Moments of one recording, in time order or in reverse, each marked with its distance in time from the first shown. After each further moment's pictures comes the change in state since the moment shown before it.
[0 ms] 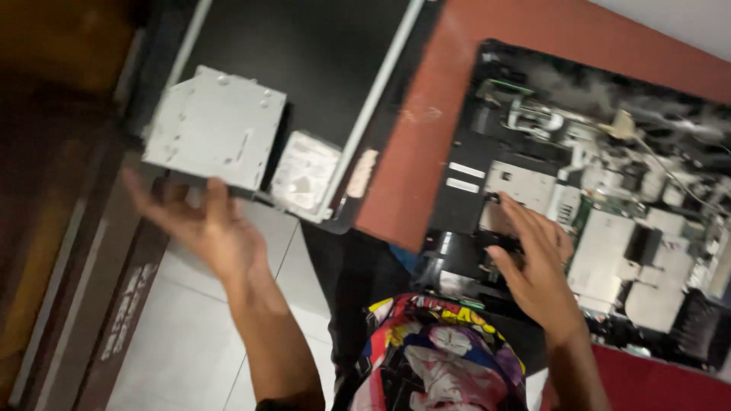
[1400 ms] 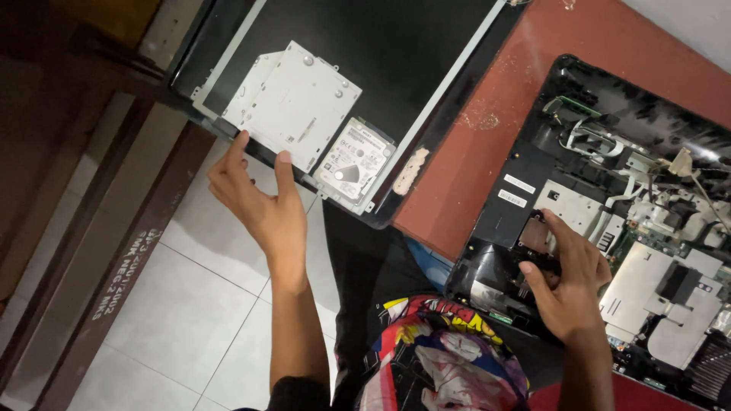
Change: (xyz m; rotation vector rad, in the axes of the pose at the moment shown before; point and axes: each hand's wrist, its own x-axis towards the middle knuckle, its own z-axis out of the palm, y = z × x) left_hand -0.004 0.005 0.001 0.938 0.004 0.116; right_hand -0.002 0.008 0.012 -0.236 0.024 0.132
